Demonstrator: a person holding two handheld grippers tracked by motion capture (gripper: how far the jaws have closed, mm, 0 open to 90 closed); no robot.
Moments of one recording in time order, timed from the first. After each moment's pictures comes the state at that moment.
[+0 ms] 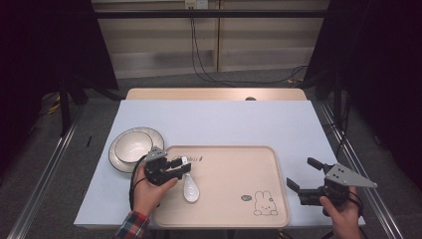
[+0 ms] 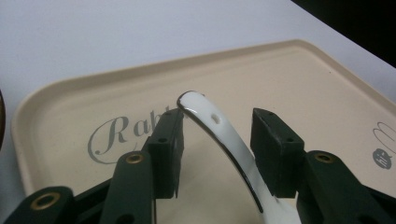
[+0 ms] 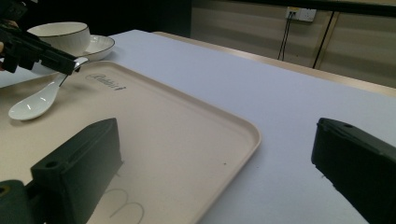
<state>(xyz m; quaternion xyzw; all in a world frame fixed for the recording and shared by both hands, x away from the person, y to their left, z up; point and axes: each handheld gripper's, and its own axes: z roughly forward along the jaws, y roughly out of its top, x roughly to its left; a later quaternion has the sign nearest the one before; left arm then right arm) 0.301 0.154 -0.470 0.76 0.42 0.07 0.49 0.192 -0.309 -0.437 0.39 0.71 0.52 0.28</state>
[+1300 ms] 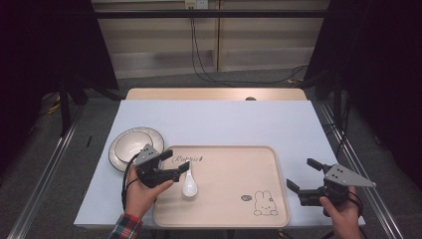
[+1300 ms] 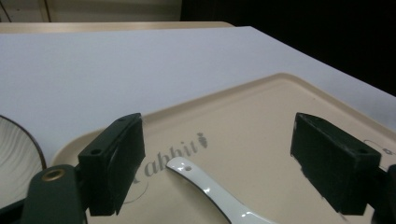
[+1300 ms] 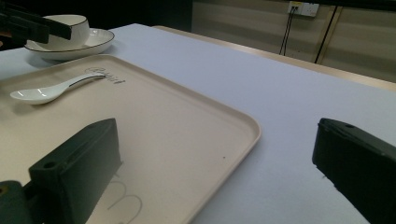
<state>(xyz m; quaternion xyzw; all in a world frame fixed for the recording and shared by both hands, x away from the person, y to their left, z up) 0.294 0.168 -0.454 0.74 0.36 0.12 0.55 0.193 -0.311 -0.440 0.39 0.71 0.51 0.28</state>
